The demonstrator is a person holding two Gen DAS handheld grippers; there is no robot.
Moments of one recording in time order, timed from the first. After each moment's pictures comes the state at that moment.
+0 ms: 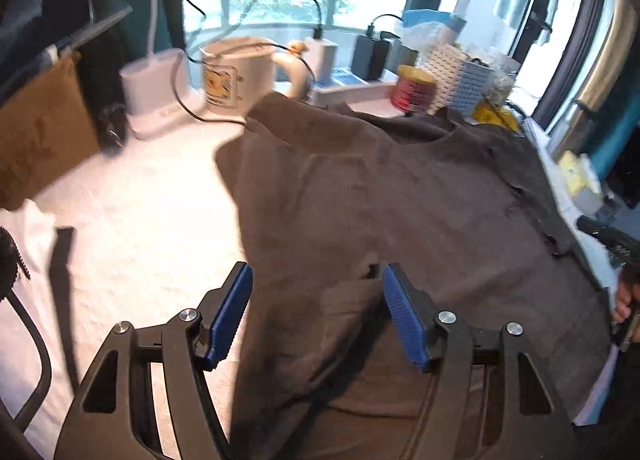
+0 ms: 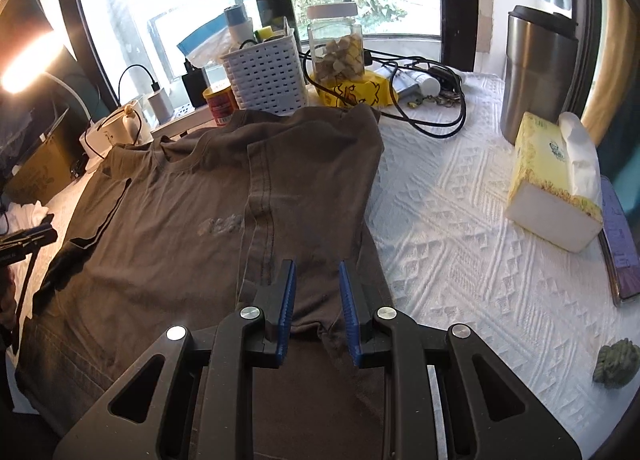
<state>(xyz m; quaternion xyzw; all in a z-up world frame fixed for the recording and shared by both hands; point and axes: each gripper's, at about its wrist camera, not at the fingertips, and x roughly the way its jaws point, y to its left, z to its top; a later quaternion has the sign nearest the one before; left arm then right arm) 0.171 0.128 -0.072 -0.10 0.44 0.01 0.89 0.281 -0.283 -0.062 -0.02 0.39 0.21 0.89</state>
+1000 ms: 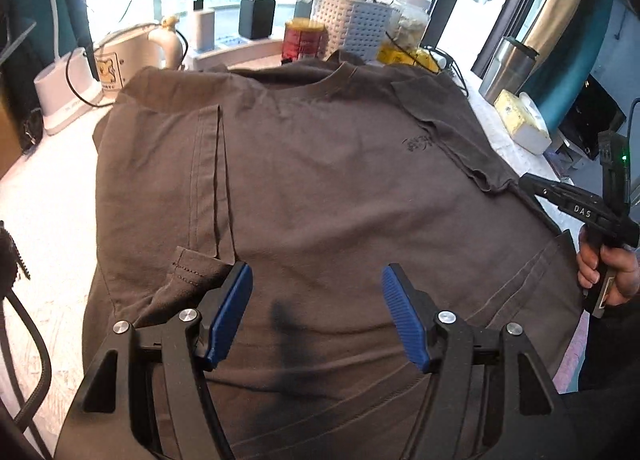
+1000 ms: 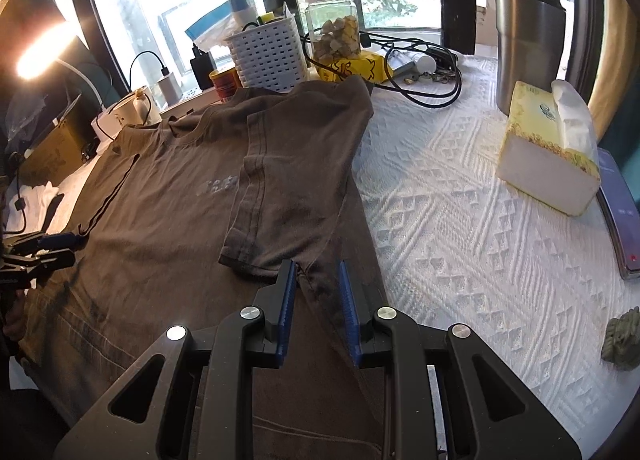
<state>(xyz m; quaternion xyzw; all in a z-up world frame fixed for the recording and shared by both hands) 0.163 0.033 -0.083 -0.07 0.47 -0.08 0.88 0.261 -0.311 -0.081 -0.01 0.40 0.24 0.89</state>
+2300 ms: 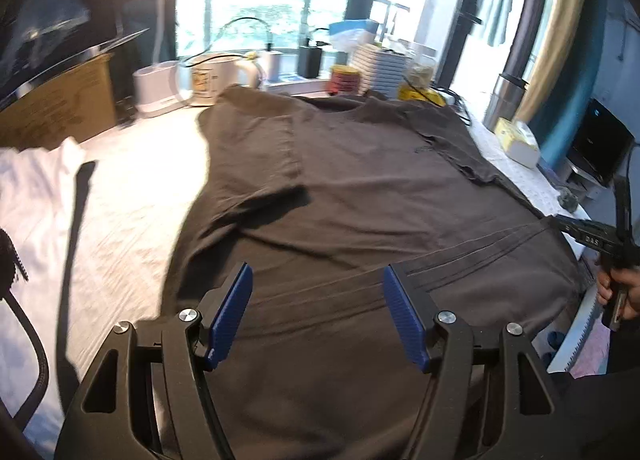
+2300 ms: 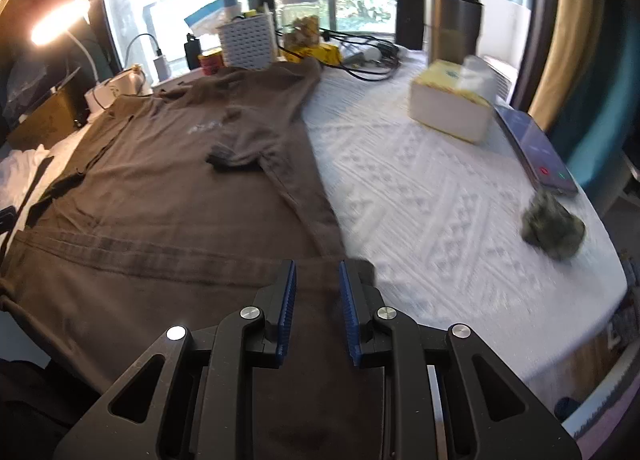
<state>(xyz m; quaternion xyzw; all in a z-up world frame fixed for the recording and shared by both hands) 0.031 0.055 -0.065 -0.08 0.38 0.00 0.92 0.165 -0.370 -0.087 -0.05 0.39 0.17 0.90</state>
